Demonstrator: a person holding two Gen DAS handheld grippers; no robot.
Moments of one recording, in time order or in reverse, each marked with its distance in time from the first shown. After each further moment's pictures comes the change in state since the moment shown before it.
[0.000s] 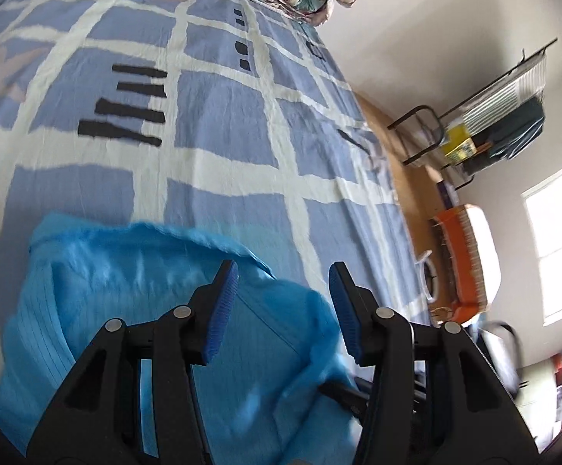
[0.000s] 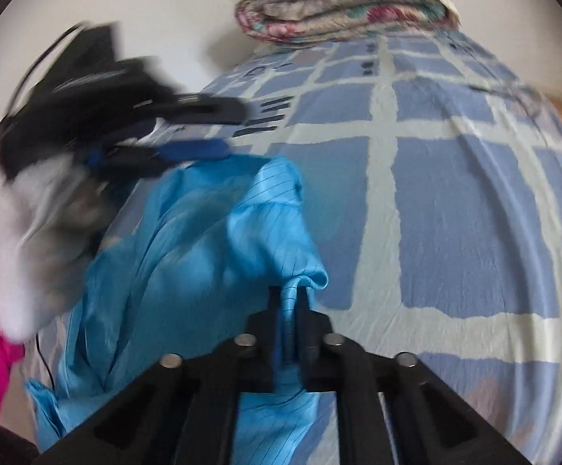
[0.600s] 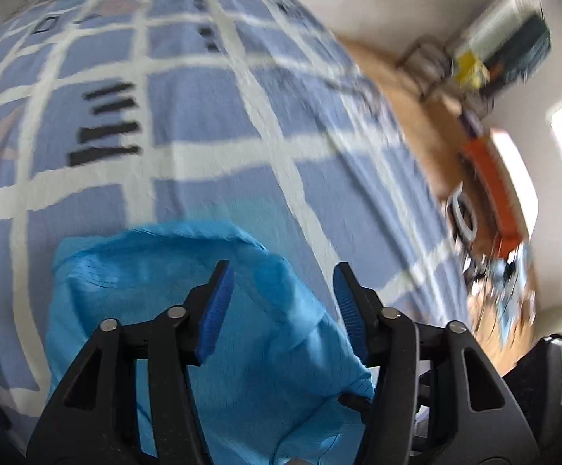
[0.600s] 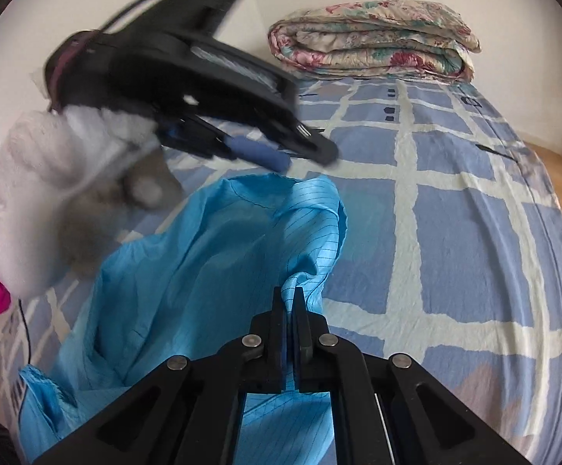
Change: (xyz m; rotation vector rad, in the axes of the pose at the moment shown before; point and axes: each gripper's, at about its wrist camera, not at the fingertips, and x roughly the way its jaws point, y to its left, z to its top) left arm 0.015 -0.054 -0.008 0.246 0.192 0.153; right arm -0.026 0.049 -0.006 -0.094 -0.088 -0.046
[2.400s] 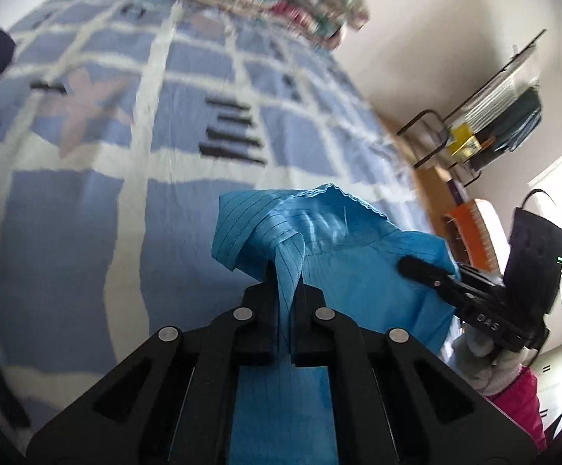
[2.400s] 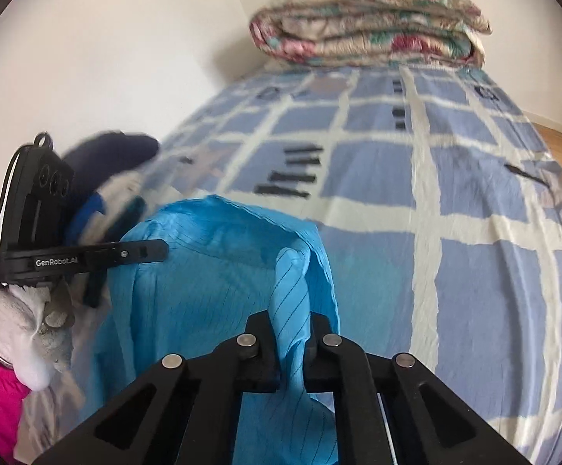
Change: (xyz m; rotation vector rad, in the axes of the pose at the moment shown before) left arm -0.096 0.133 -0.069 -0.180 -0.280 -0.108; right arm 0.038 -0.015 0.094 0.083 0.062 0.036
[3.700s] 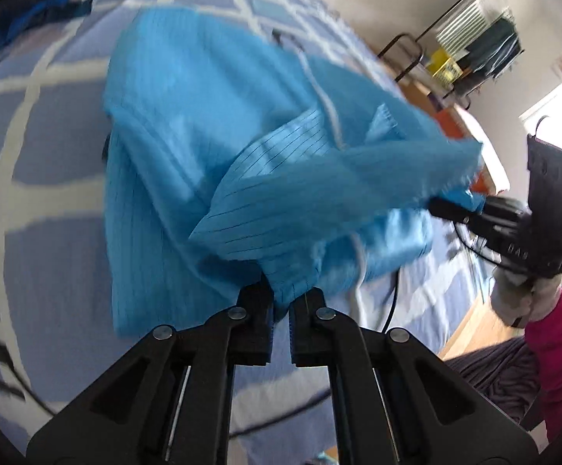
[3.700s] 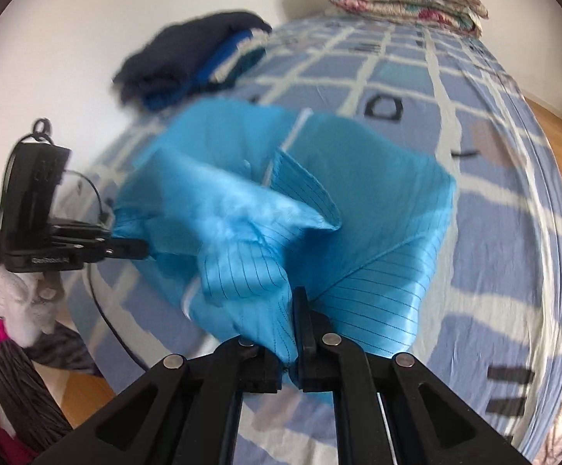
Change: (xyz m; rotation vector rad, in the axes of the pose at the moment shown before) left arm -0.166 -0.084 -0.430 0.041 0.179 0.039; right arm -0.204 0.154 -0.345 -0.126 0.194 -0.053
